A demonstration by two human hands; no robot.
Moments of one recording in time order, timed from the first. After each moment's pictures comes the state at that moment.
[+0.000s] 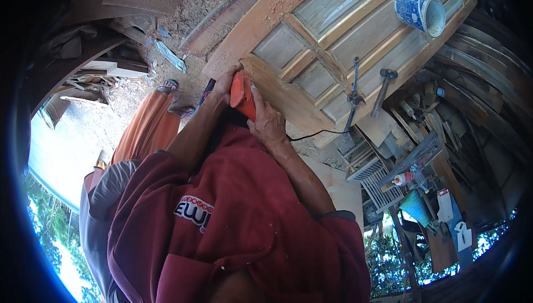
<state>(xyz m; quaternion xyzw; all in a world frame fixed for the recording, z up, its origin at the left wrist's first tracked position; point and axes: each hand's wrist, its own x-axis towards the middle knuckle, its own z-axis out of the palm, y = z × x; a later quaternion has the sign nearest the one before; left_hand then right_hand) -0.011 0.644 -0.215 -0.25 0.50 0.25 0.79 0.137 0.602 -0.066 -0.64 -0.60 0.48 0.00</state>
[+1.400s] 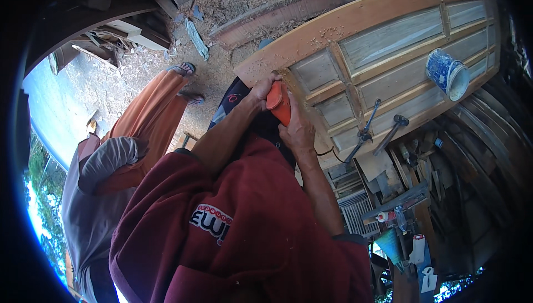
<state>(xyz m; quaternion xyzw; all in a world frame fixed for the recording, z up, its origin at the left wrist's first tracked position) -0.002 0.650 -0.226 -0.29 0.51 0.26 0.77 0.131 0.650 -0.083 -0.63 -0.62 0.45 -0.12</state>
